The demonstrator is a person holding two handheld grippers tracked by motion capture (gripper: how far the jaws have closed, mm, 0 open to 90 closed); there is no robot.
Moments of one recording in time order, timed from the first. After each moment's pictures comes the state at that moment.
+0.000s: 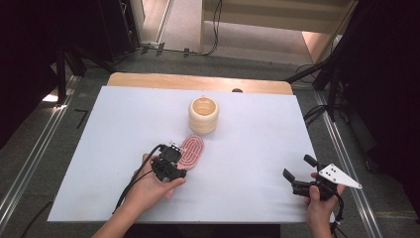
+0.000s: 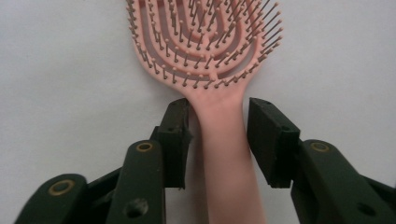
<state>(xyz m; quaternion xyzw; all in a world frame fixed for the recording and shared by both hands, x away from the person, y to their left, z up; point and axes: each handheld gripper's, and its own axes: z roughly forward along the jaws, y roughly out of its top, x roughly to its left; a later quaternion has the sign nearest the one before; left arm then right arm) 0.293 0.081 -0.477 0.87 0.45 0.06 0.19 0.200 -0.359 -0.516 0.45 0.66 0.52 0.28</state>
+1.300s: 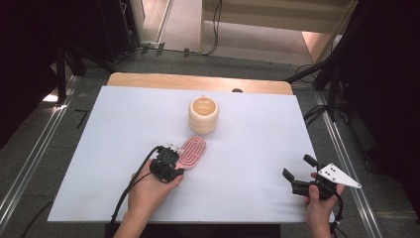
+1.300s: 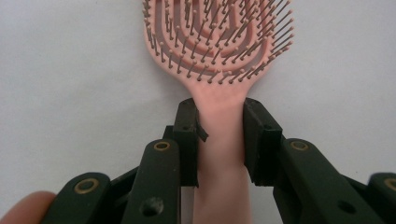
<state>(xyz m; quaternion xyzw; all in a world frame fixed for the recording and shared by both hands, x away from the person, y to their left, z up) 0.291 0.088 -0.481 0.87 0.44 0.07 0.21 0.201 -0.358 -0.516 0.46 0.66 0.52 0.29</state>
